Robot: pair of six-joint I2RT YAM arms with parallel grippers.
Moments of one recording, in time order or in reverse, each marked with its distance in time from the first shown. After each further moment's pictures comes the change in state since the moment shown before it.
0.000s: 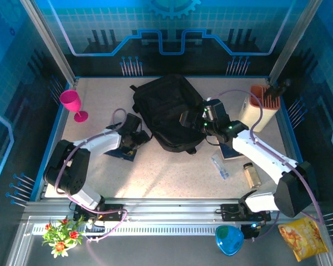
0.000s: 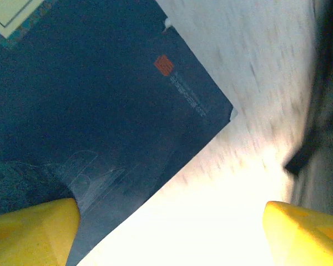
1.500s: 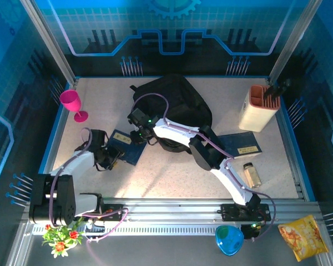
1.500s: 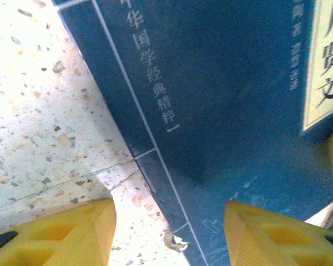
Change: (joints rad) left arm 0.429 -0.333 -0.372 0.058 0.236 0.129; right arm 0.370 1.073 0.999 -0.287 -0.028 -0.344
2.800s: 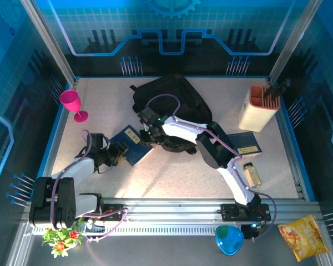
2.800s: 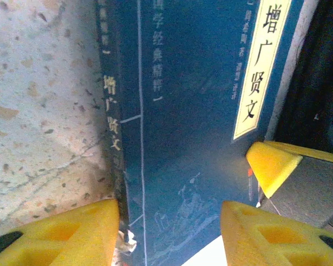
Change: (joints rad) left arm 0.016 -0.033 -0.117 0.308 0.163 -0.027; right arm -0.061 -0.107 -0.198 0.024 -0.119 0.163
